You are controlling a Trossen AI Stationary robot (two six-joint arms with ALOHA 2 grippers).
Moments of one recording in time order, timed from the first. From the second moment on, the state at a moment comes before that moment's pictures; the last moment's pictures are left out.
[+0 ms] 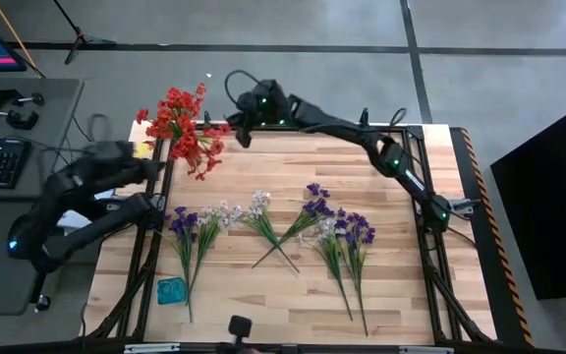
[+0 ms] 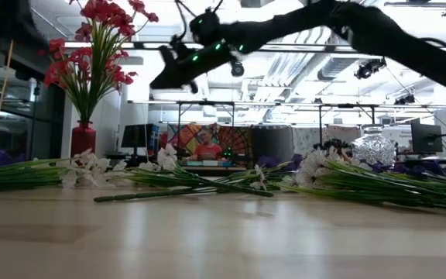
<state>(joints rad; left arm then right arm) 0.72 0.30 0.83 -1.16 -0.06 -0.76 -0.41 2.41 2.36 -0.32 -0.23 -0.04</state>
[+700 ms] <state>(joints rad) 0.73 0.58 0.47 -0.85 -0.51 -0.89 -0.43 2.12 2.36 -0.81 -0.11 -0.21</state>
